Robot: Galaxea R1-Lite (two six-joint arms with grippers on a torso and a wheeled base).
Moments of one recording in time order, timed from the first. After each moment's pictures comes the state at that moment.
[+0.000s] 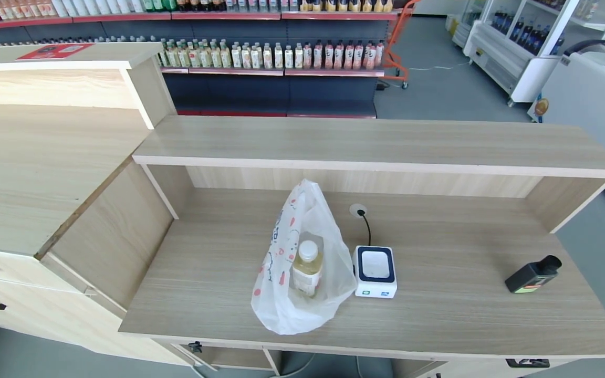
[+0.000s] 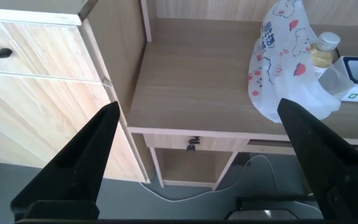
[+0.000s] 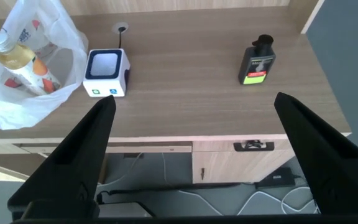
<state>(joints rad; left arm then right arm) 0.00 0.00 0.00 0.00 -0.02 0.00 -0.01 0.00 0.00 0.00 -0.03 0.01</state>
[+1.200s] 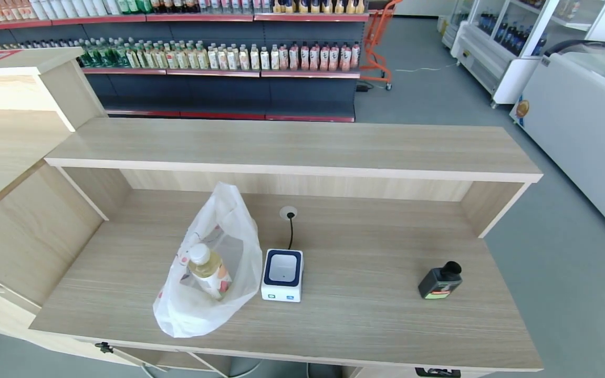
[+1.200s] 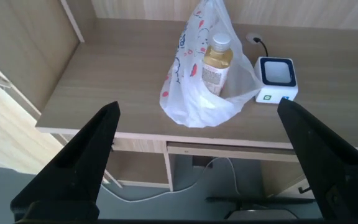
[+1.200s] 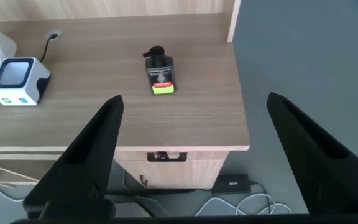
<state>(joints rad) 0.00 0.00 0.00 0.00 -0.02 0.00 -0.01 0.00 0.00 0.01 -0.03 0.00</state>
